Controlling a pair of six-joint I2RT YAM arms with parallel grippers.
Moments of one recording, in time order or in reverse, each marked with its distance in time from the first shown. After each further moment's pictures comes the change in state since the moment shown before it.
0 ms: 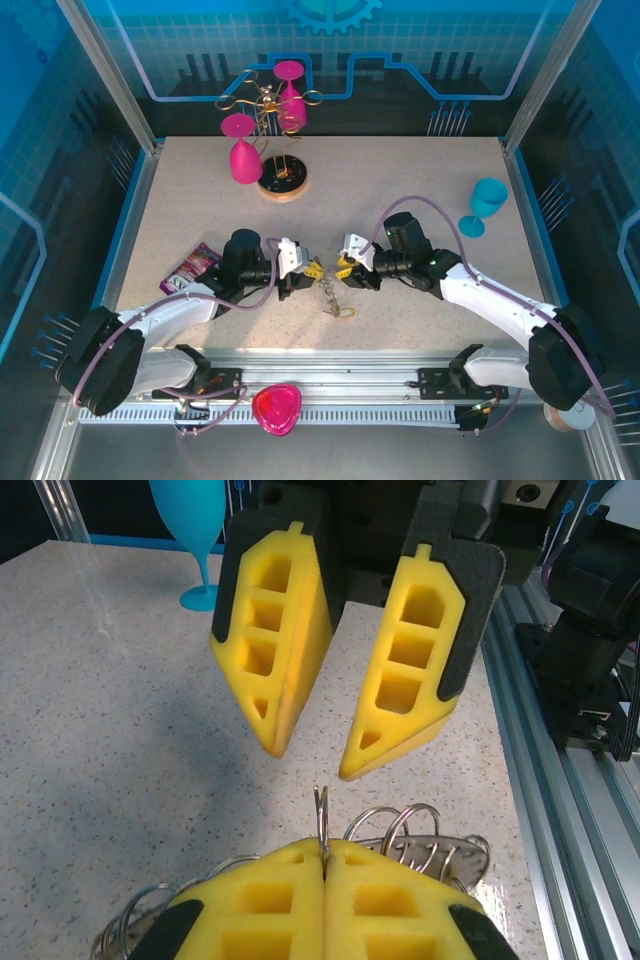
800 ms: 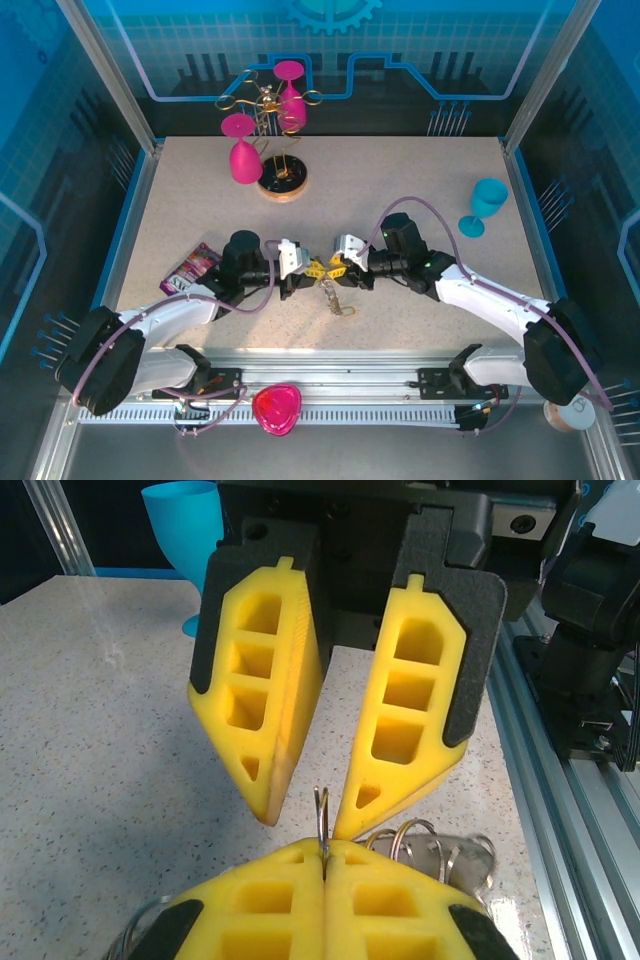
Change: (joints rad) left arm -0.015 0.000 -0.012 0.066 -0.001 0.005; right arm 0.026 0.024 -0.019 0.122 -0.061 0.011
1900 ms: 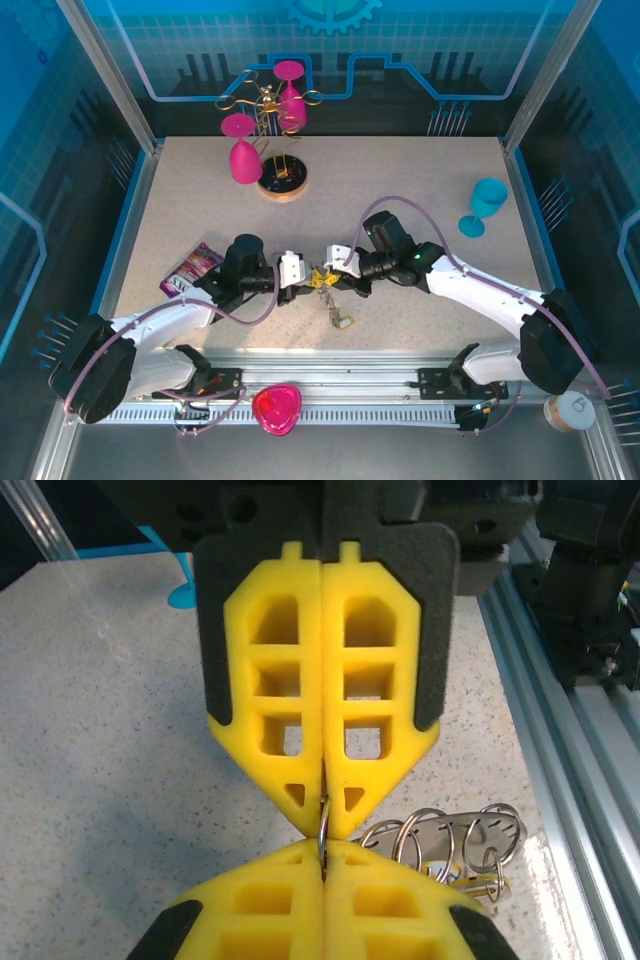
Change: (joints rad) left arm -0.031 -0.050 0.008 -0.177 -0.050 0.185; right arm 0.069 0.063 0.139 -0.282 0.051 -0.182
